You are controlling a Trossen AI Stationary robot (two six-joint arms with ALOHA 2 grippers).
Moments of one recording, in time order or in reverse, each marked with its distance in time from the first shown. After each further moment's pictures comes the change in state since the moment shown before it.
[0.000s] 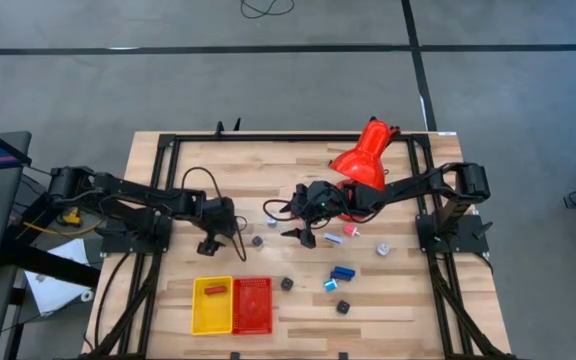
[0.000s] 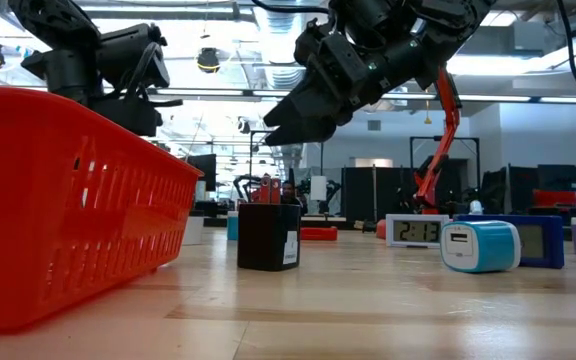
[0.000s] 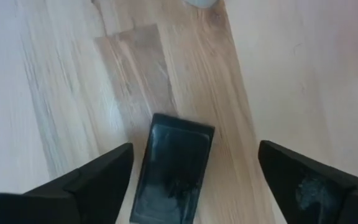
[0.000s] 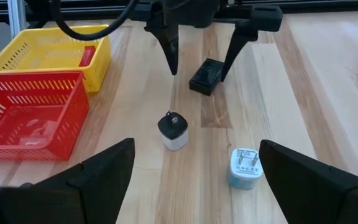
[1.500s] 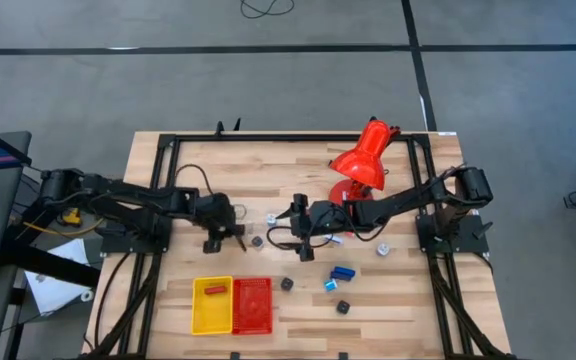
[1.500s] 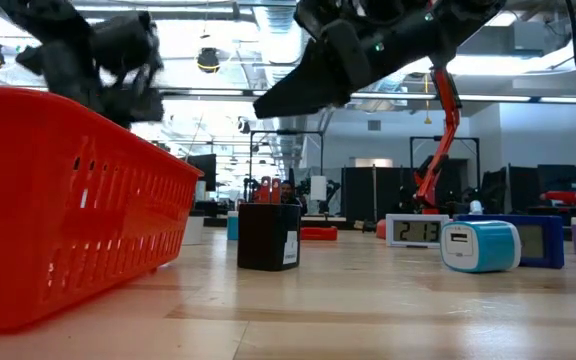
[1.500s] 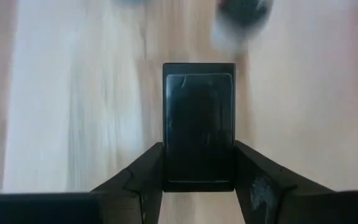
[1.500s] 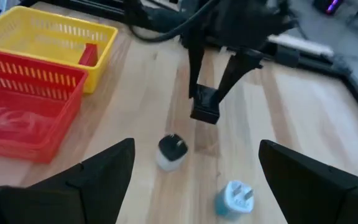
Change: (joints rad) left arm 0.004 -0.106 -0.016 0.059 -0.007 -0.245; right arm 0.137 0.001 0.000 0.077 0.238 -0.201
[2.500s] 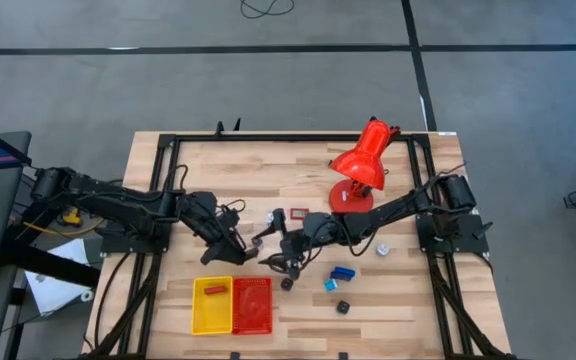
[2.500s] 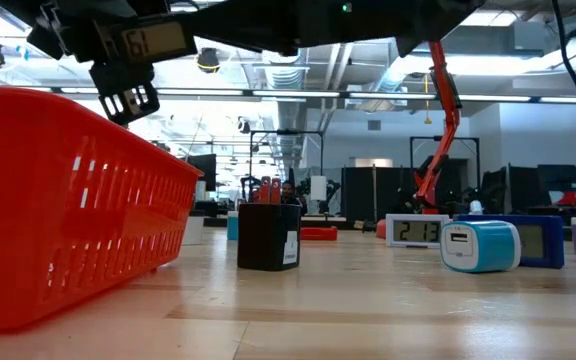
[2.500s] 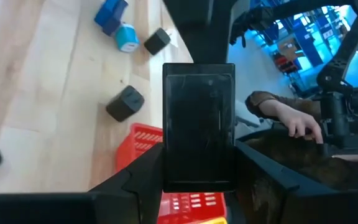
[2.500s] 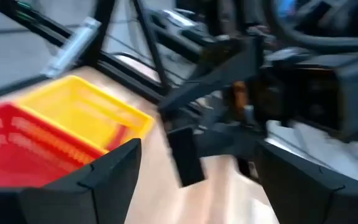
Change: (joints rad) left arm -0.130 -0.109 0.013 0.458 0.446 -0.668; right arm 0.089 0.144 0.147 0.266 -0.115 -0.252
